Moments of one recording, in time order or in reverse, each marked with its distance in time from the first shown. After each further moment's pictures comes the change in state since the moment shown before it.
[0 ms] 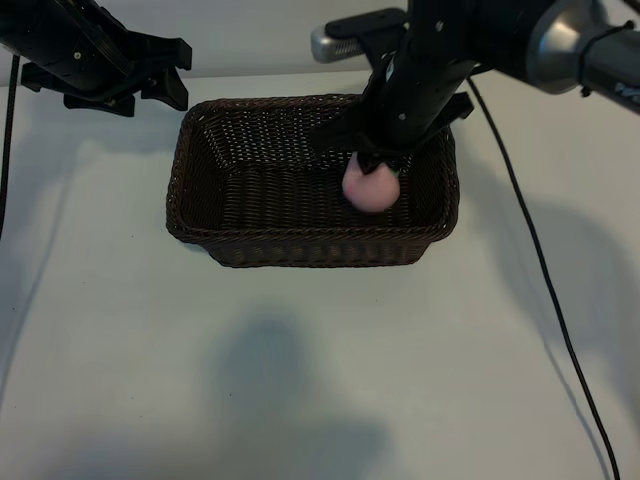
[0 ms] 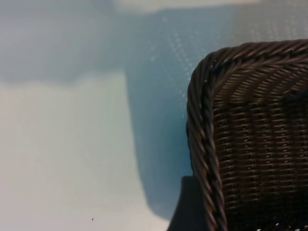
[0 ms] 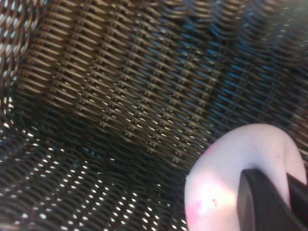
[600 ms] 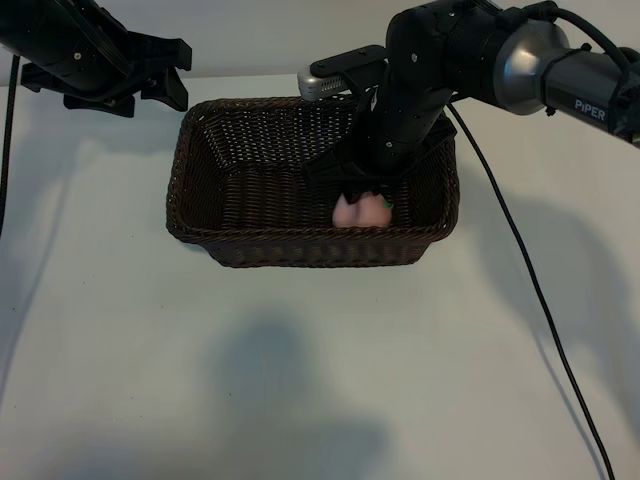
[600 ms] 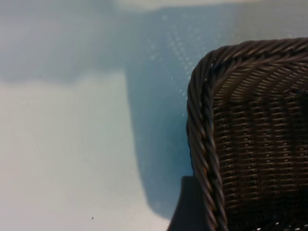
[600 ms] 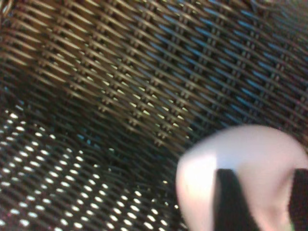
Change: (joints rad) left arm 0.000 0.000 0.000 0.000 0.002 0.000; right arm 0.017 0.055 -0.002 0.014 0.005 -0.050
